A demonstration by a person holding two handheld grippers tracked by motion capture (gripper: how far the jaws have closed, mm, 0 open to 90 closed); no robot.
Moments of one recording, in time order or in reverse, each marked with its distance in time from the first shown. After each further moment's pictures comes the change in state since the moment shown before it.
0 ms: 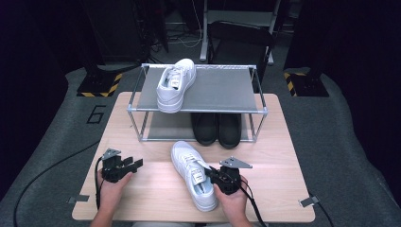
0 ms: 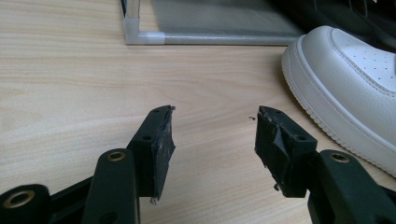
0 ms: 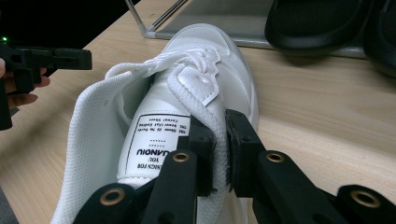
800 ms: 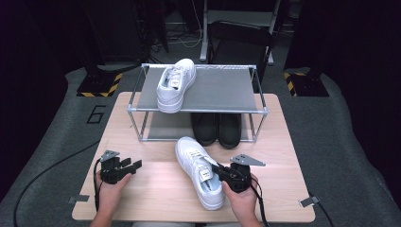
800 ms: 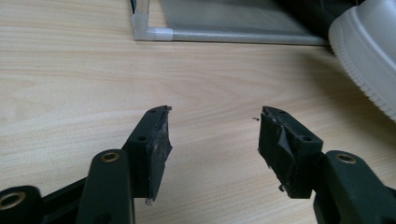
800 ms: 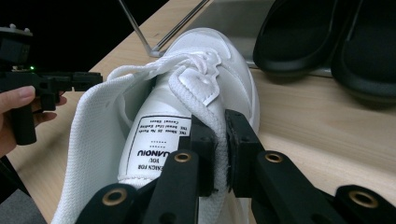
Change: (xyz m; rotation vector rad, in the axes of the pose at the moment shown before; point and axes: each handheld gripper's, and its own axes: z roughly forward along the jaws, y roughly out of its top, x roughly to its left) left arm 0.002 -0.005 -0.002 -0.008 0.018 -0.007; right arm -0.008 0.018 -0.033 -0.033 0.024 0.026
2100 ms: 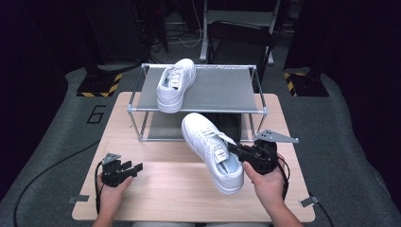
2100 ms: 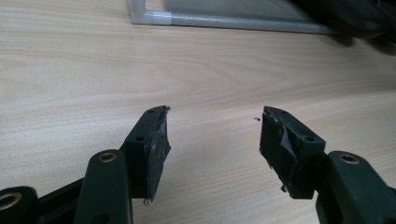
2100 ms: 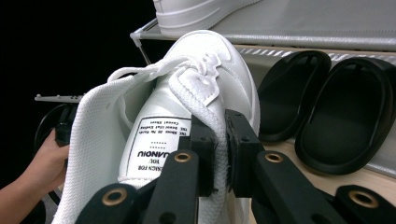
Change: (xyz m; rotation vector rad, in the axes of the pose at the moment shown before) left arm -0.001 -0.009 0.003 0.014 0.001 -0.002; right arm 0.003 0.090 -0.076 -0.074 0.039 -0.065
